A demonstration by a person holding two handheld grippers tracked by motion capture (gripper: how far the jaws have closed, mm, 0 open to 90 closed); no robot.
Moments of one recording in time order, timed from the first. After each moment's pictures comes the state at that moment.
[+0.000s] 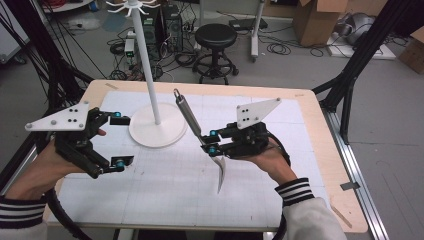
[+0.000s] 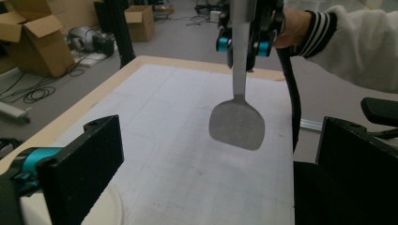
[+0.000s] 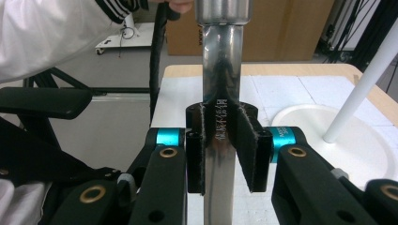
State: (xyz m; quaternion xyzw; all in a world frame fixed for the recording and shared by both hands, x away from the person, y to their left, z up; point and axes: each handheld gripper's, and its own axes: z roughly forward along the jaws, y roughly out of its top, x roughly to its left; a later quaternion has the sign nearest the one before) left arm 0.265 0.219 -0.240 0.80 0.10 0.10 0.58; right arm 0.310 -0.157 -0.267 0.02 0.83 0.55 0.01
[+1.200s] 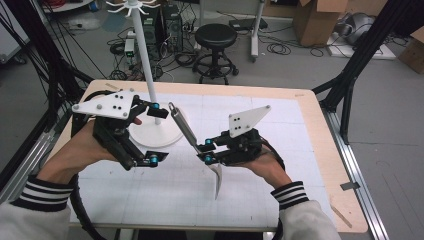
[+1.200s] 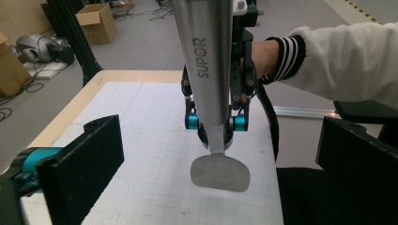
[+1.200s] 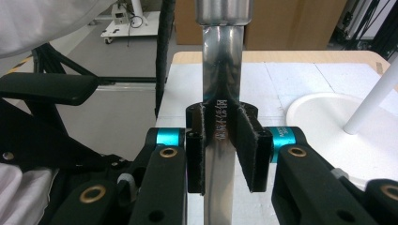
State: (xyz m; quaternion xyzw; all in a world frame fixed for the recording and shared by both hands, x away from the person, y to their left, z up) left arm 0.281 0.151 -0.213 0.83 0.03 0.06 0.56; right arm 0.307 -0.146 -0.287 0.01 0.84 0.54 -0.01
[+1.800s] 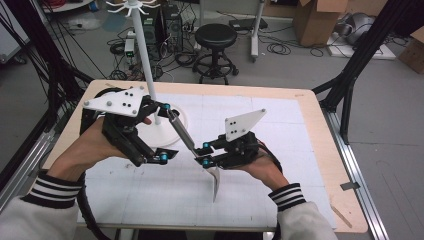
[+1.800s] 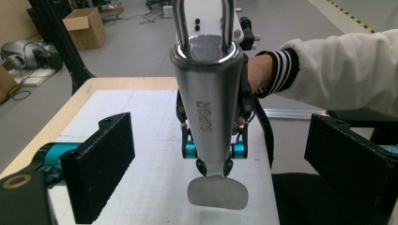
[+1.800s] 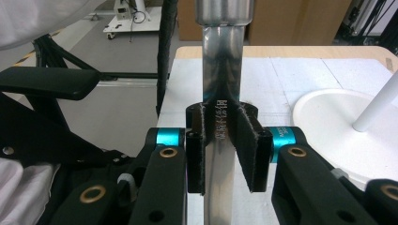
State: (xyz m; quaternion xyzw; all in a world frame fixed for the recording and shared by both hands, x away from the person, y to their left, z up) left arm 0.285 0.135 -0.208 0.82 0.01 0.05 0.57; right arm 0.305 -0.141 -0.294 0.00 0.85 0.53 -0.01
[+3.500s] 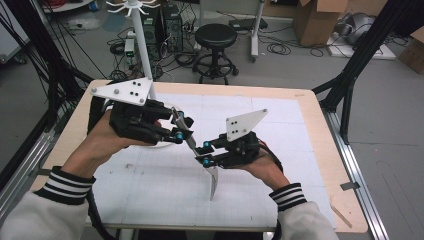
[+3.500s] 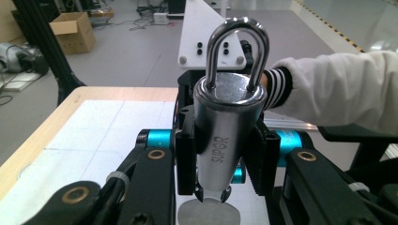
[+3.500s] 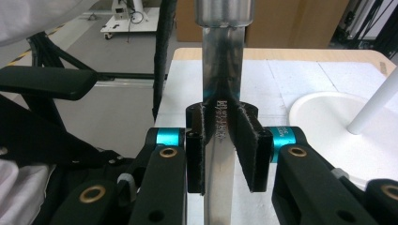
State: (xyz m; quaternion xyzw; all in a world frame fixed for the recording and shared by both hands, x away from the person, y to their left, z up) left arm 0.293 0.123 -0.196 0.82 0.02 0.03 0.58; right arm 0.305 -0.143 -0.291 0.00 0.85 0.53 -0.01
